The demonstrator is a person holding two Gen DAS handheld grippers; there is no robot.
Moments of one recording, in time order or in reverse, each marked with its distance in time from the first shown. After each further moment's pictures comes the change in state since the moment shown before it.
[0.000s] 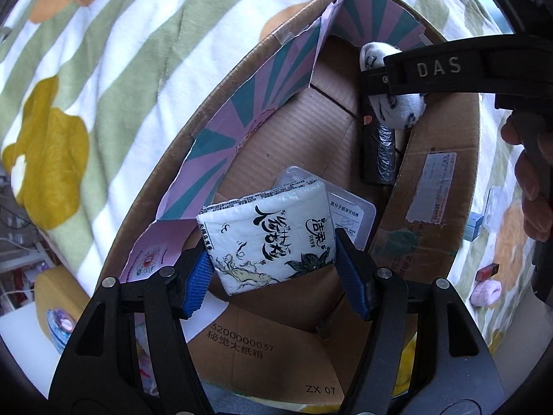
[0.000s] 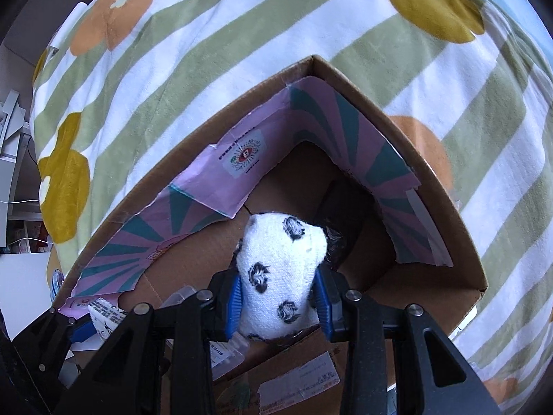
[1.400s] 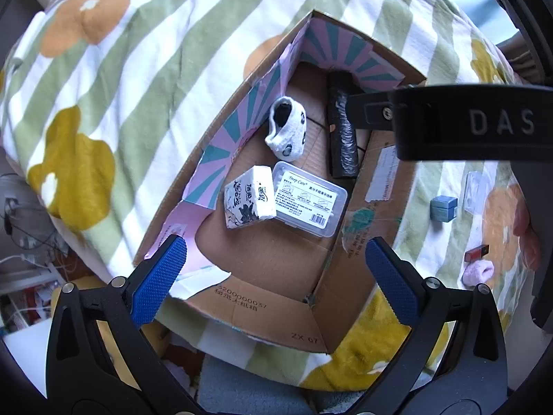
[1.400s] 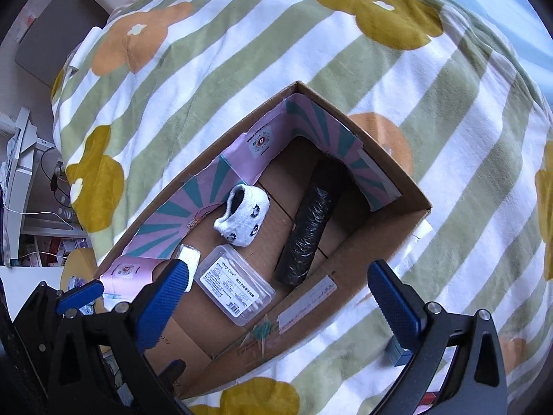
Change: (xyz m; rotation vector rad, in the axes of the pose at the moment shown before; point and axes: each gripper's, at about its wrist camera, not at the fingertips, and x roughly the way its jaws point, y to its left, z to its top) left arm -0.063 -0.030 -0.027 0.057 -0.082 0.018; right arm -0.082 0.007 -0.053 0.071 -0.085 0.011
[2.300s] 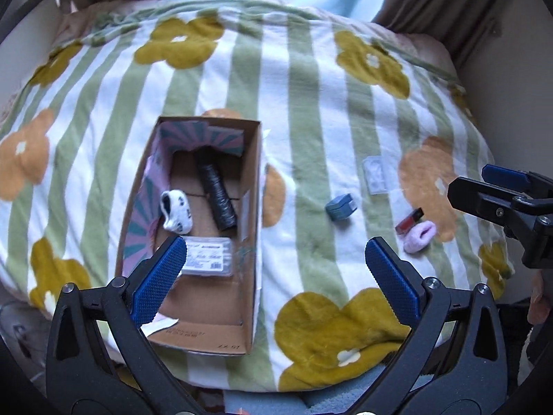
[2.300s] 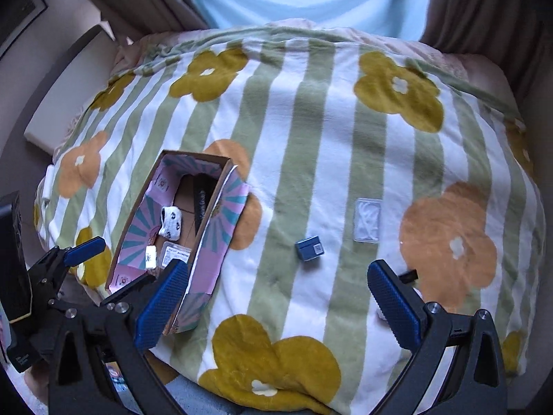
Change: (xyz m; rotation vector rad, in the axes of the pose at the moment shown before) left arm -0.101 -0.107 -0.004 0.436 -0.192 -0.200; right arm -0.174 -0.088 -0.189 0.557 -0.298 -0.155
